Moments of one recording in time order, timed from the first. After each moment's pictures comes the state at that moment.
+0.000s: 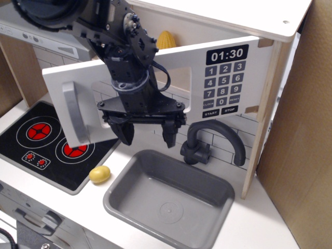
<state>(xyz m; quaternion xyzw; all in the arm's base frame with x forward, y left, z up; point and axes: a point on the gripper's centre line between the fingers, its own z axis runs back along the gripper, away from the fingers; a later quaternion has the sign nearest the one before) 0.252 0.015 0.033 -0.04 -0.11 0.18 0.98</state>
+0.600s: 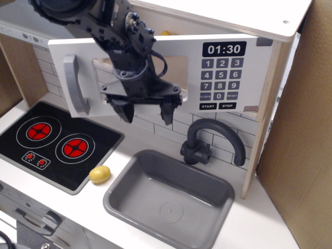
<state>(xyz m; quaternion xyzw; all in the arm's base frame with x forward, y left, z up) 0.291 0.041 0.029 -0.02 -0.17 0.19 0.97</state>
